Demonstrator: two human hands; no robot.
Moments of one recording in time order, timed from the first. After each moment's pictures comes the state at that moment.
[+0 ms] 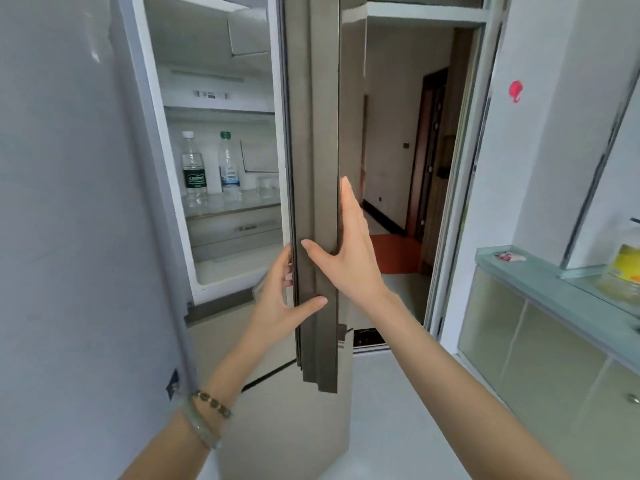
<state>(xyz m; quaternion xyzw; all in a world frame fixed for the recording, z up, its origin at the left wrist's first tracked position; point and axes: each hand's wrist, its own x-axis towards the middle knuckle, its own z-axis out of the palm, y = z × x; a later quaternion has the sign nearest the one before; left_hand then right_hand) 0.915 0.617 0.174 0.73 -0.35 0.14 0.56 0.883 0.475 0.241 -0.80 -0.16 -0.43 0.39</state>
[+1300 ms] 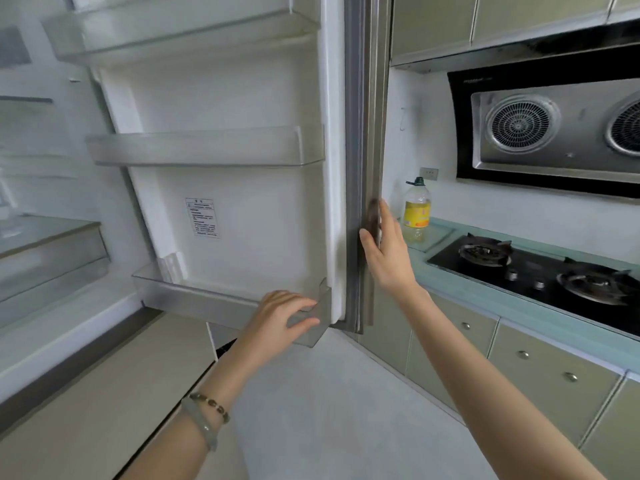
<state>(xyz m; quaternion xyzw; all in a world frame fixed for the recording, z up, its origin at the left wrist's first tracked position) 0.968 0.364 0.130 0.67 -0.65 0.14 0.32 0.812 0.197 0.204 -0.79 0.25 -0.48 0.30</state>
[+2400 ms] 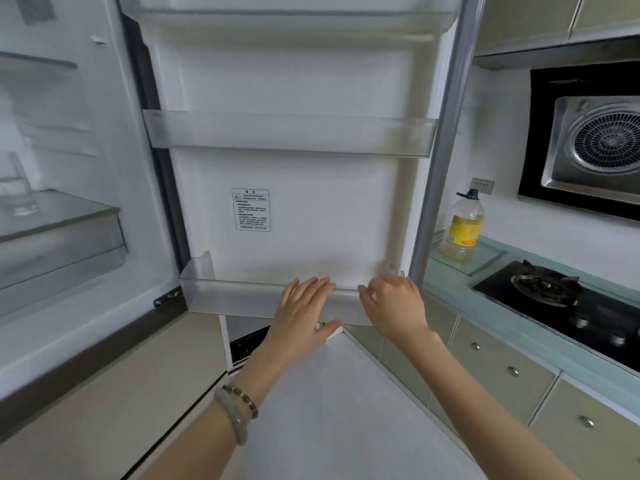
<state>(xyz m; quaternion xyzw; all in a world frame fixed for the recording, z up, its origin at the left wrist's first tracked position) 1.058 0.284 0.104 0.76 -0.57 0.22 0.22 0.924 0.154 0.151 -0.91 0.32 -0.25 0.00</state>
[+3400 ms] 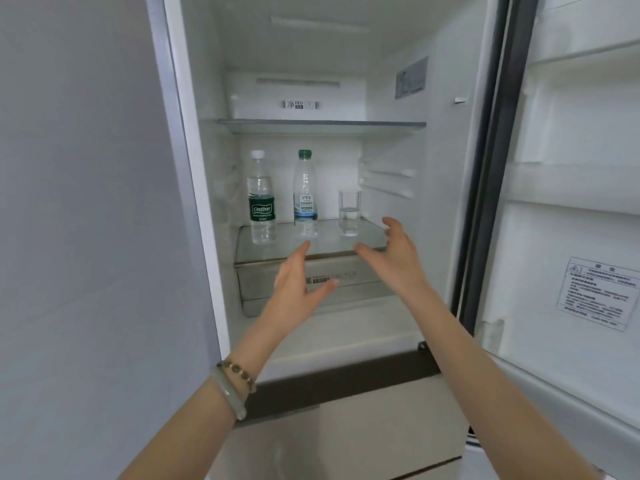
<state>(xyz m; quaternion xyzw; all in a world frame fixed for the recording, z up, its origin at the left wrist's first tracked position) 1.243 0.633 0.200 0.87 -0.17 0.27 0.38 1.251 0.446 0.256 -0.82 -0.09 -0.24 0.51</state>
